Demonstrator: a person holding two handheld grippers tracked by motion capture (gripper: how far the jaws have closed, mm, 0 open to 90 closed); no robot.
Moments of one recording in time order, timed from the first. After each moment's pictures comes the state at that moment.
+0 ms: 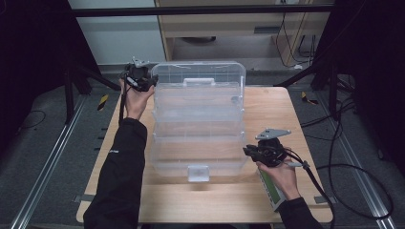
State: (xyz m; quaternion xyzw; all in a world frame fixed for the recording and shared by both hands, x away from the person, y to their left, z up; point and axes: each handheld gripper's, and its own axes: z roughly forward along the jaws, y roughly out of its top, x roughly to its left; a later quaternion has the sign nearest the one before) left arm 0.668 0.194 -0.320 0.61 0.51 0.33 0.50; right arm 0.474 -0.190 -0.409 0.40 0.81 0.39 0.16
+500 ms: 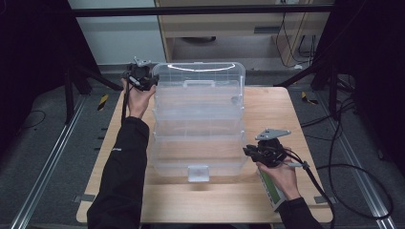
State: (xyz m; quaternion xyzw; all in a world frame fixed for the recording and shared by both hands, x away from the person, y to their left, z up) left arm 0.676 0.193 -0.325 0.61 0.52 0.34 0.50; right arm 0.474 -0.189 -0.409 0.40 0.81 0.39 0.17
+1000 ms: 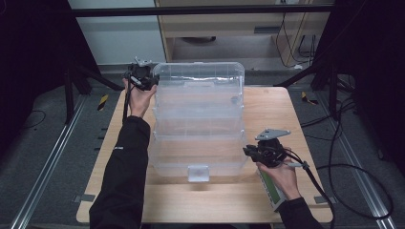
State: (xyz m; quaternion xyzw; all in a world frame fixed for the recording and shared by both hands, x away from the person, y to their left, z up) left arm 0.684 0.192 -0.330 0.61 0.52 0.34 0.49; right arm 0.473 -0.189 -0.408 0.40 0.81 0.39 0.17
